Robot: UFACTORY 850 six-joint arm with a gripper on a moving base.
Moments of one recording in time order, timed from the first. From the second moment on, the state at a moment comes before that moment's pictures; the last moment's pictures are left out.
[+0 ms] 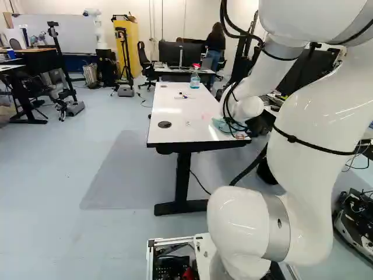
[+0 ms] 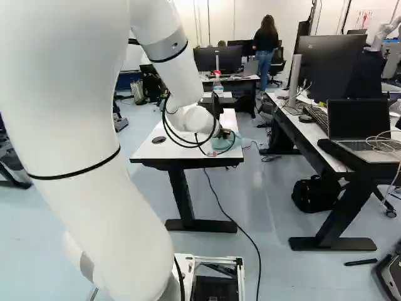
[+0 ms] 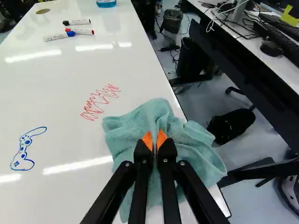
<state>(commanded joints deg) -19.4 -7.5 -37.7 -5.1 23.1 0.0</state>
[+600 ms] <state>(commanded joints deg) -19.3 -3.4 -37.7 -5.1 23.1 0.0</state>
